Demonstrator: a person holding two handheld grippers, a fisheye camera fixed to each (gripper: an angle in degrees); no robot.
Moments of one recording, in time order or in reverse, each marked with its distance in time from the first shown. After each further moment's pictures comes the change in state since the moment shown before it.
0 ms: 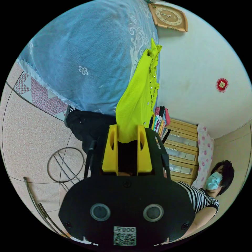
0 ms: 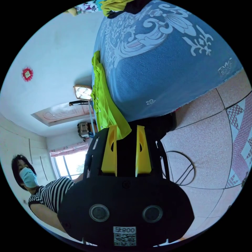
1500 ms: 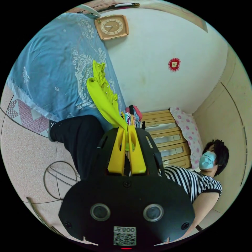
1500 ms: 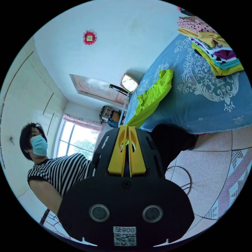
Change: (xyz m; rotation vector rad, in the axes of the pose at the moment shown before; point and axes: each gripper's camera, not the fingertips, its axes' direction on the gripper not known) left arm 0.118 0.230 -0.100 0.134 0.224 0.344; right arm -0.024 0.160 -0.127 0.036 -0.183 -0.499
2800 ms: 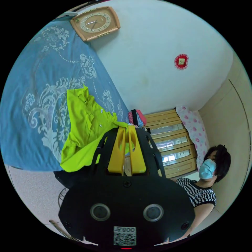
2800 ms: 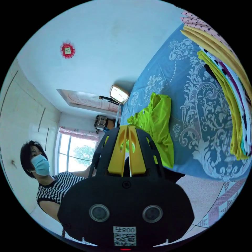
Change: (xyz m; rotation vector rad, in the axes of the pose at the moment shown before) left arm 0.019 -0.379 0.232 -0.070 -0.060 0.082; right arm 0.013 -0.369 0.024 0.013 0.028 0.092
